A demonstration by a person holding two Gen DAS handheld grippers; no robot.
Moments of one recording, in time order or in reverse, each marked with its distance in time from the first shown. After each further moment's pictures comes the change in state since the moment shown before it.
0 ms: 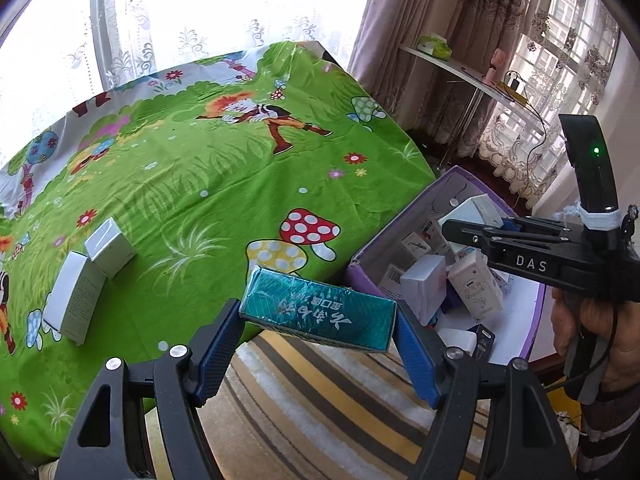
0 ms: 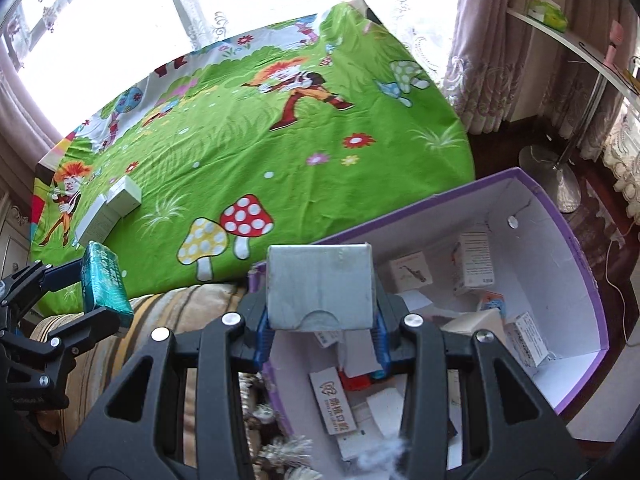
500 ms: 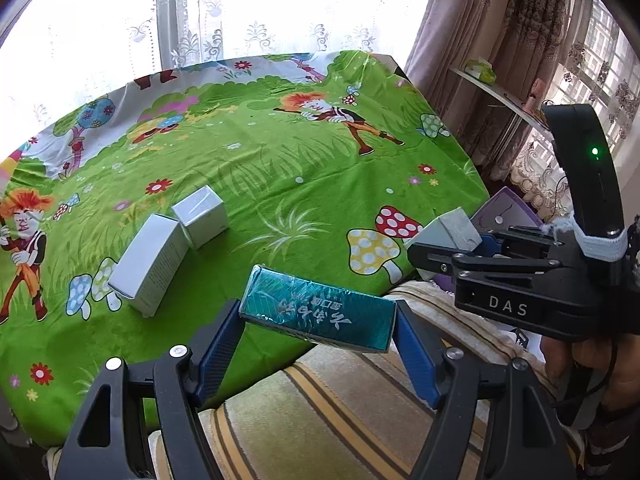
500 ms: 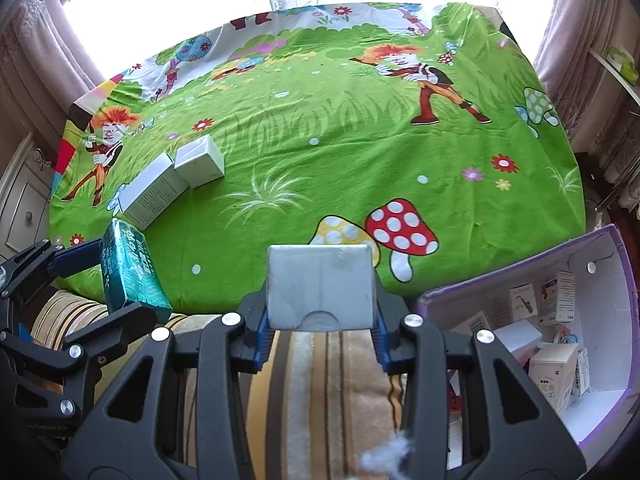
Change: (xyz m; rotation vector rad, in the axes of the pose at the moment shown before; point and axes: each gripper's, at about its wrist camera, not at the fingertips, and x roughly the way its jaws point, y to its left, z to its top) left arm -0.028 0.082 -0.025 -0.119 -0.036 0.081; right arm 0.034 0.137 0.009 -0.191 0.059 0.111
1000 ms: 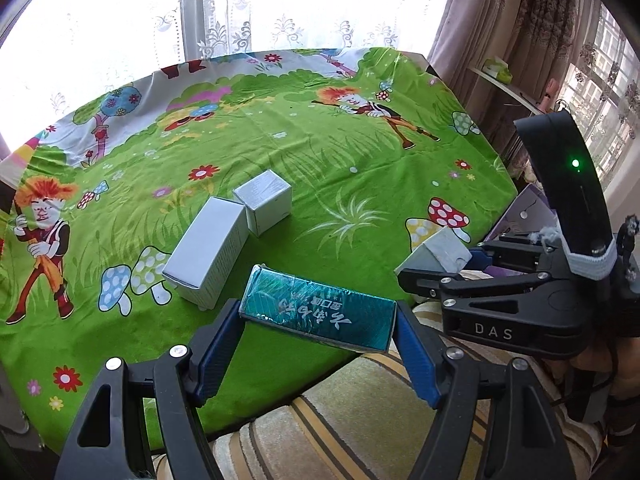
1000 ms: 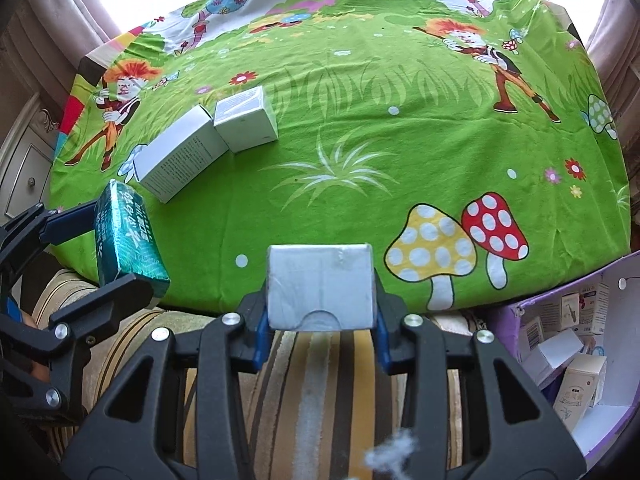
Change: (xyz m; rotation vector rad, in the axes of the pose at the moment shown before) left arm -0.002 0.056 -0.011 -0.002 0.006 0.047; right arm 0.046 0.065 0.004 -0.096 0.113 0.041
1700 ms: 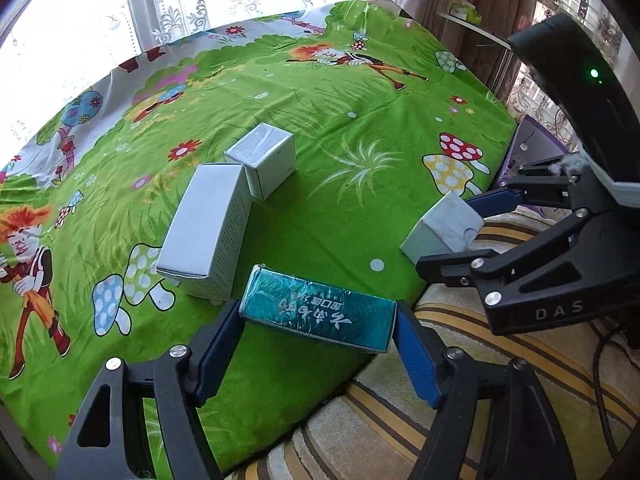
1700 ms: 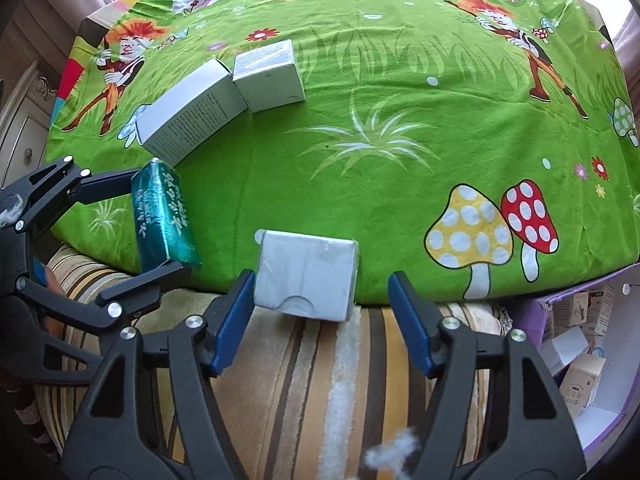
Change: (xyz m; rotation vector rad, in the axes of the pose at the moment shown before) left arm 0.036 0.028 -0.014 0.183 0.111 -0.029; right arm 0.030 0.026 0.004 -0.063 0.140 -0.003
